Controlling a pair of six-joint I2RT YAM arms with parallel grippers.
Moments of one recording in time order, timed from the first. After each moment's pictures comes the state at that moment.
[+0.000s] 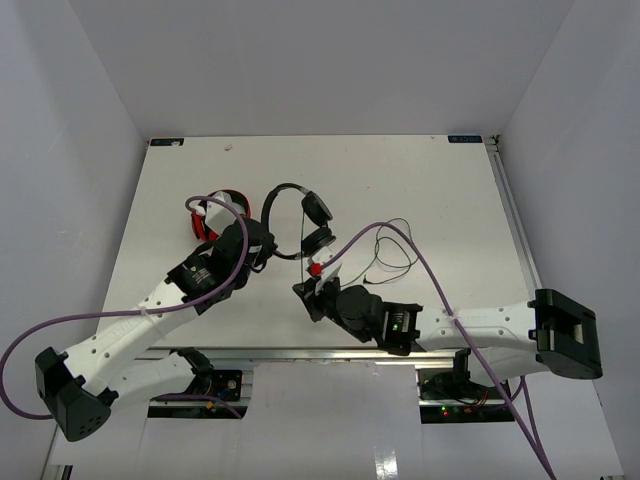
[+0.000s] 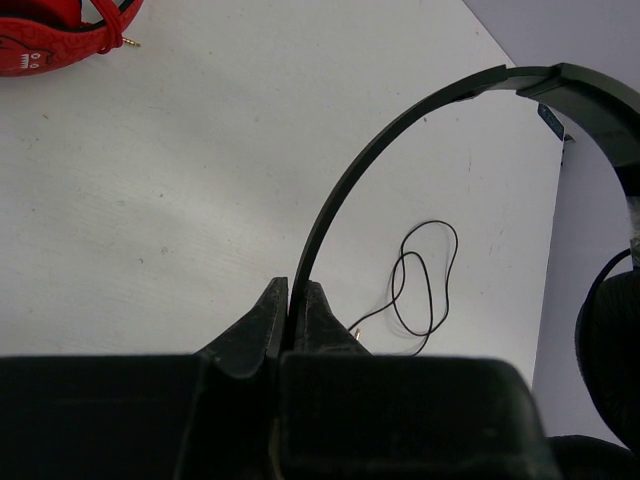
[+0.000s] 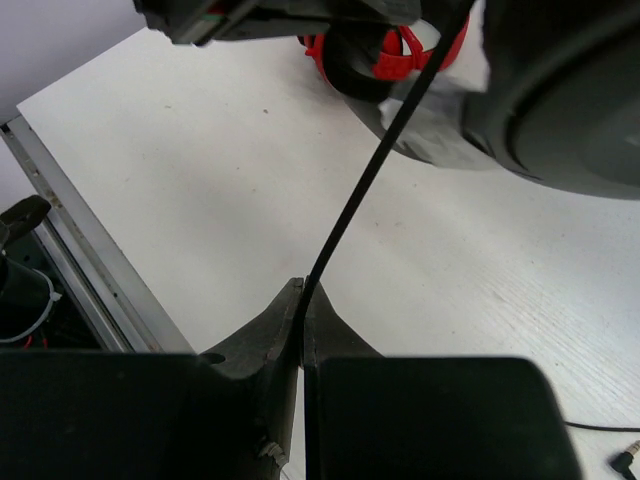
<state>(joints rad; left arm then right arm) -0.78 1.00 0.93 -0.51 -0.60 -1.09 1.39 1.28 0.70 0.38 0.48 0.21</state>
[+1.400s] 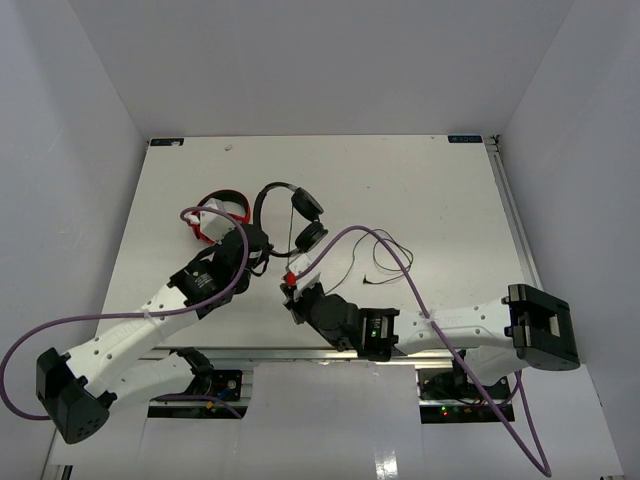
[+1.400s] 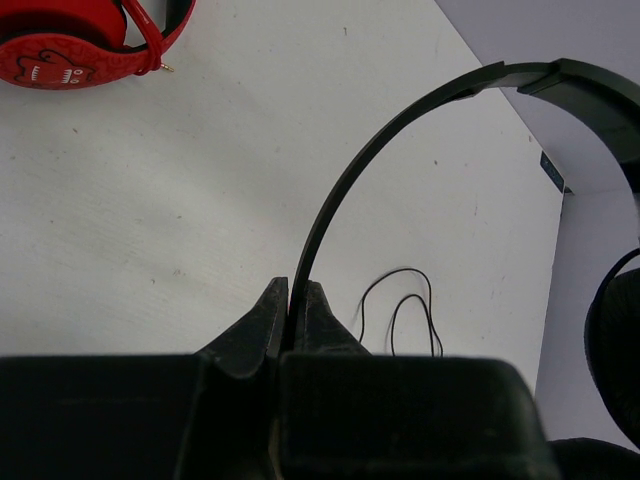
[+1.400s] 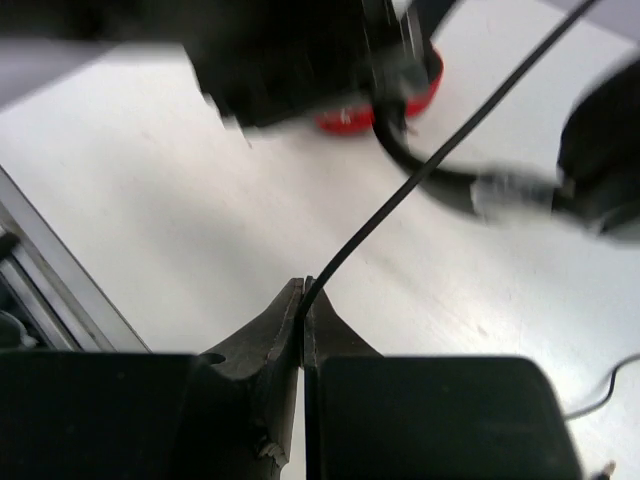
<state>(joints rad) -0.78 0.98 0.85 -0.45 -0.69 -1.16 1.48 1.43 0.85 0.38 0.67 0.11</state>
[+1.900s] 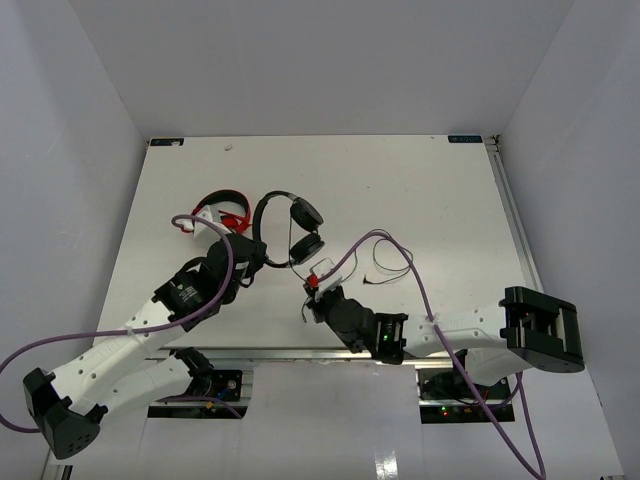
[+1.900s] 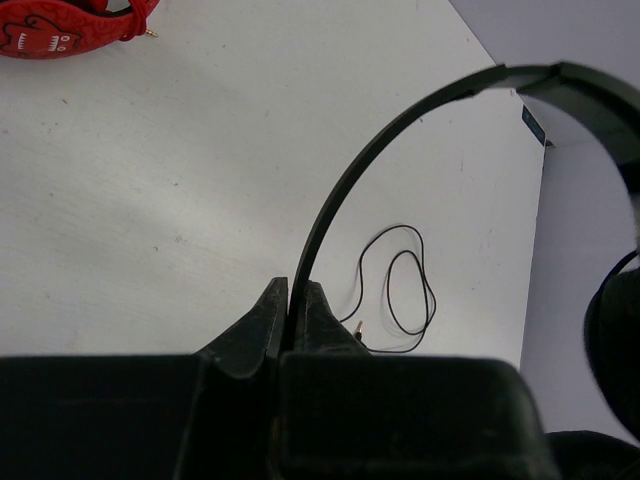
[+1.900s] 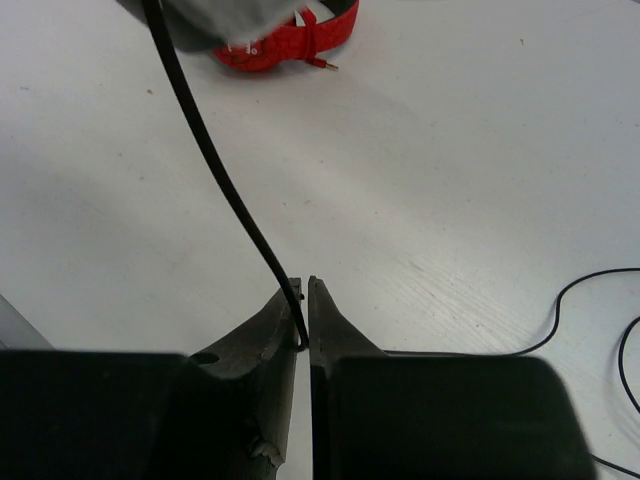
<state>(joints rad) -0.78 0.86 0.81 -0.49 -0.60 -1.12 1.43 1.40 0.63 0.54 0.74 0.12</state>
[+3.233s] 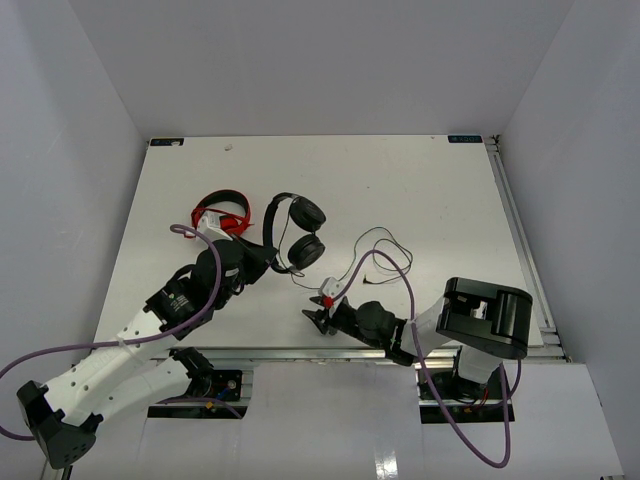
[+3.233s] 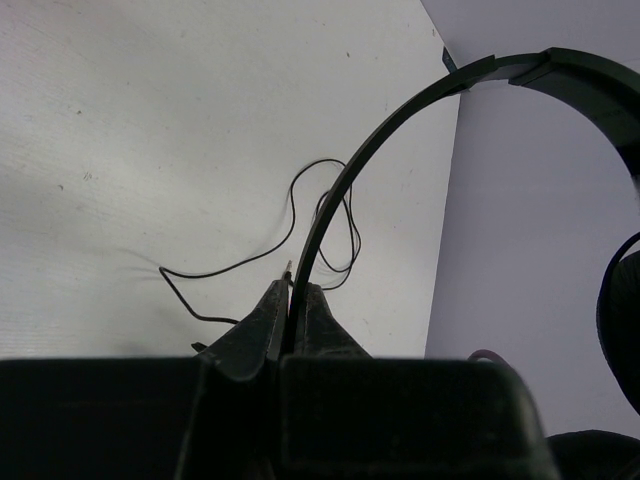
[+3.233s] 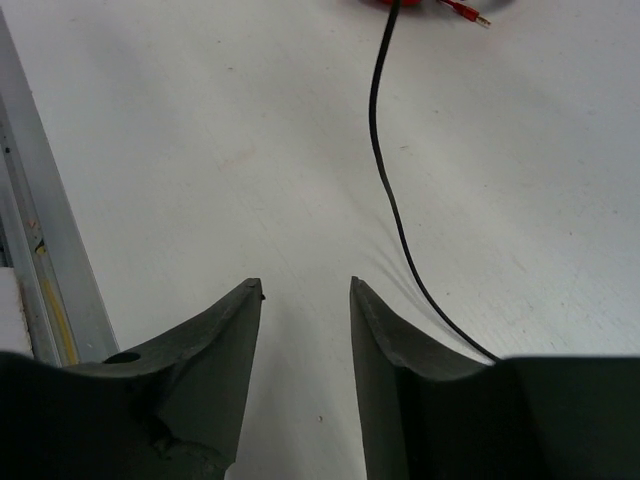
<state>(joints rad) -0.78 0.78 0.76 -0.44 -0.41 -1.22 1.27 1.66 0.32 1.21 0.21 -0.03</state>
